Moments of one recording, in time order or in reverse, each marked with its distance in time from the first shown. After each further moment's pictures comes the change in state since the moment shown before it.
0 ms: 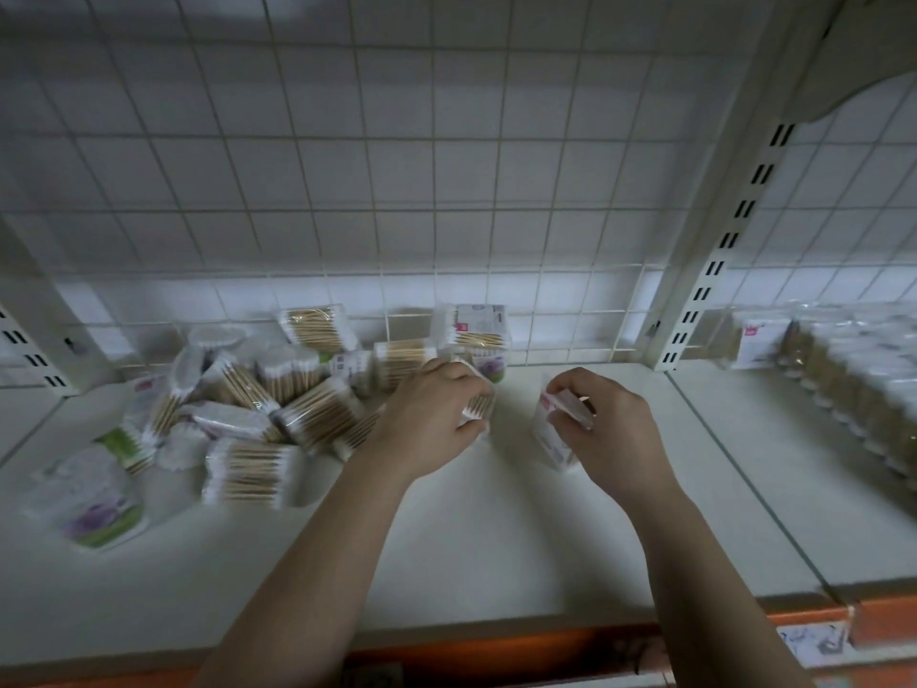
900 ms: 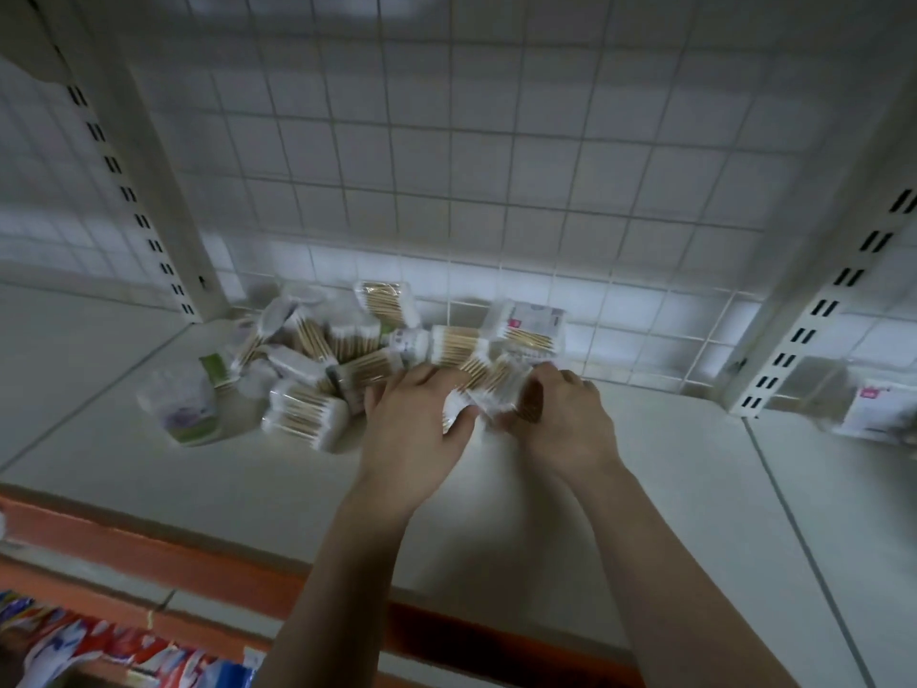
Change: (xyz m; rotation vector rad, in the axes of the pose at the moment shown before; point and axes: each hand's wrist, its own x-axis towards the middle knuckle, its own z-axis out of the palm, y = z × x) left_hand -0.053 0.037 -0.004 0.046 0.348 -0.573; right_hand 0.035 -0.015 0.049 -0.217 -0.359 -0.077
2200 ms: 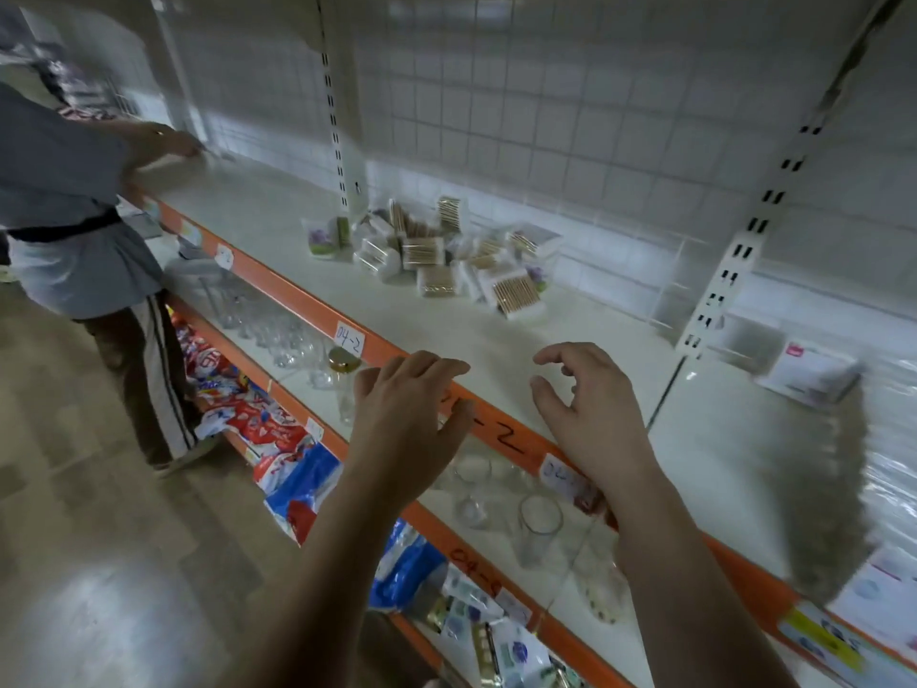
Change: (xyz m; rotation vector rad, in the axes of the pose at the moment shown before) left_hand -0.232 0.211 0.002 0.233 0.241 -0.274; right_hand -0.178 0.135 -0.108 0.381 -0.002 -0.623
